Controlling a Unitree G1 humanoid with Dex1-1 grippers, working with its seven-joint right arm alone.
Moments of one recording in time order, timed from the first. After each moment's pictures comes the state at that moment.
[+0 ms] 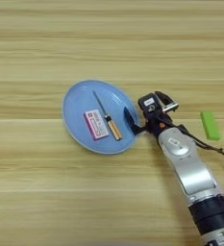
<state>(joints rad) -0.15 -0.16 0.14 0.12 -0.23 0.21 0.12</state>
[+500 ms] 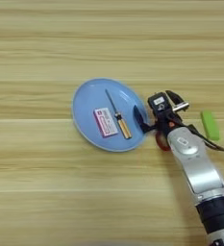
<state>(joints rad) -0.14 -0.19 0.09 0.11 -0.23 0.21 0.12</state>
